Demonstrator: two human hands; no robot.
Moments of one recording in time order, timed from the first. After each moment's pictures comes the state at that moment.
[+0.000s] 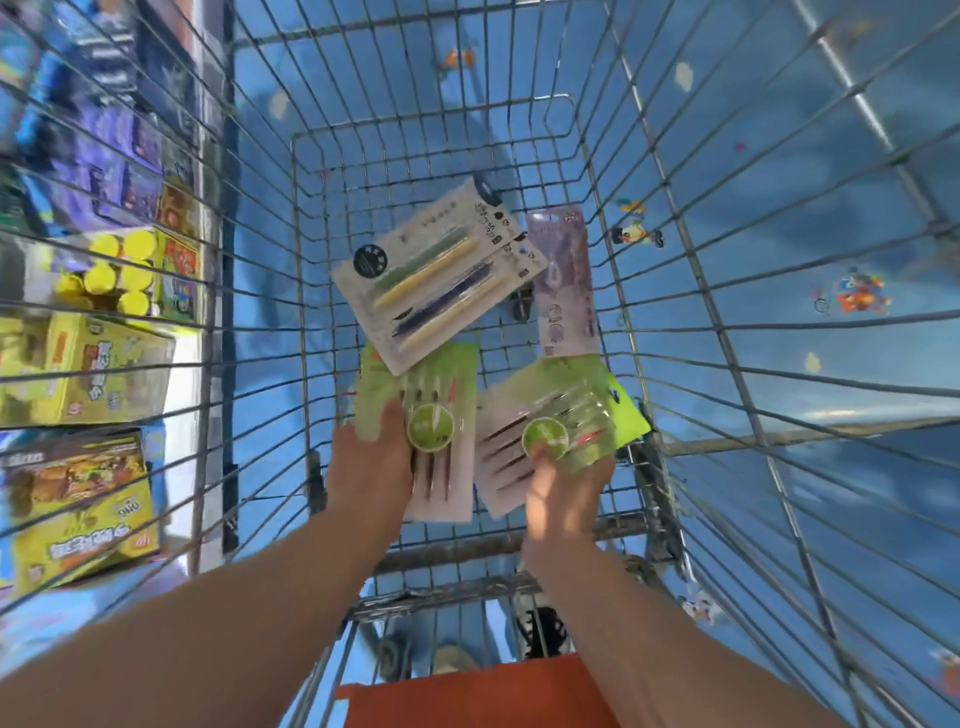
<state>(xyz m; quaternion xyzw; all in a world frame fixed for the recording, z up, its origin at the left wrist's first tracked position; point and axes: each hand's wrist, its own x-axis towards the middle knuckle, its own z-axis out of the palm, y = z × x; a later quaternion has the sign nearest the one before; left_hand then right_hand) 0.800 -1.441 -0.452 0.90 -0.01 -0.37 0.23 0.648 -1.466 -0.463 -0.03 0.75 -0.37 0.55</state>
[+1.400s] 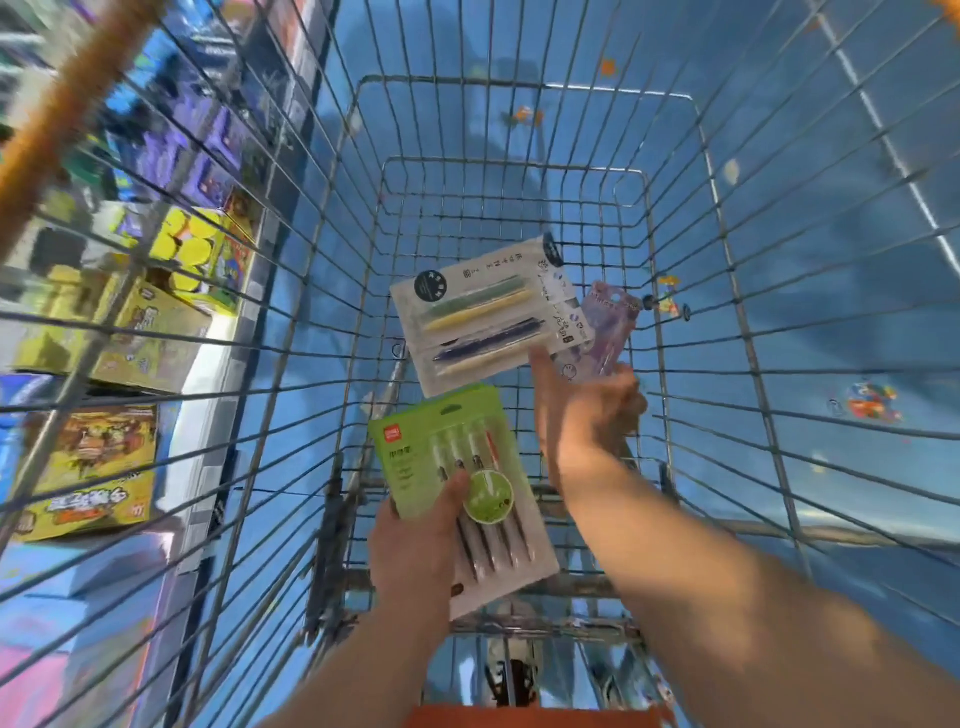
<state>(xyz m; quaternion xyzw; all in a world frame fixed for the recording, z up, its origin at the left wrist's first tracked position) 0.753 -1.403 -0.432 0.80 0.14 -0.40 0.43 0.701 -1.577 -0.440 -0.39 0.81 -0.15 0.41</state>
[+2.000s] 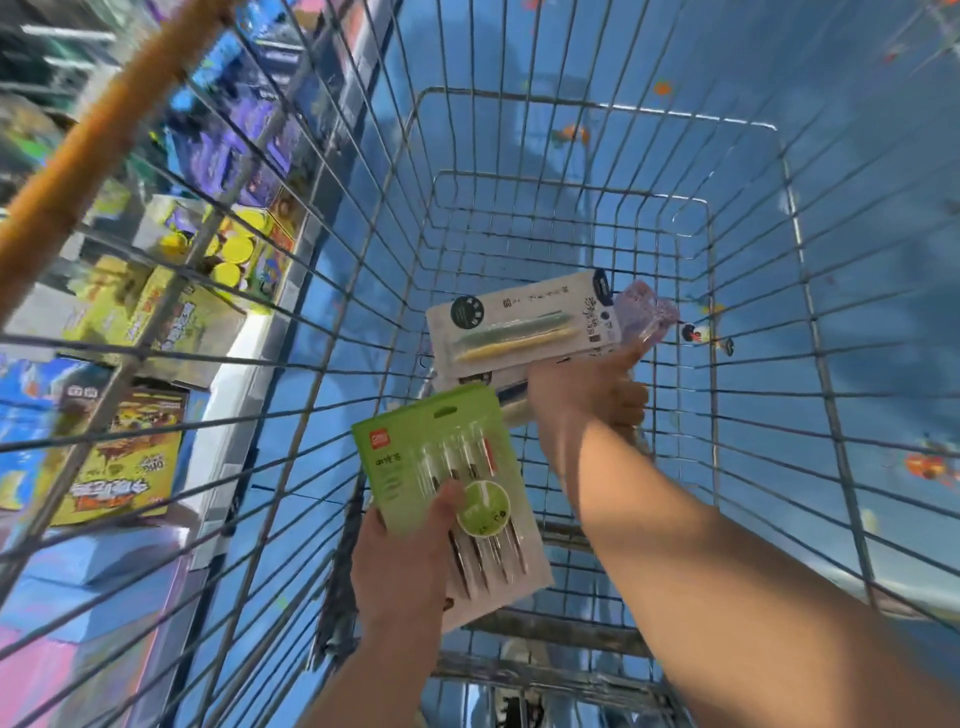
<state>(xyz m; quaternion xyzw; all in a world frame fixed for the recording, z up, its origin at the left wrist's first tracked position) 0.782 -1.410 -0.420 0.83 0.12 -0.34 0.43 0.768 -1.609 -0.444 -0.43 0.82 -0.02 0.38</state>
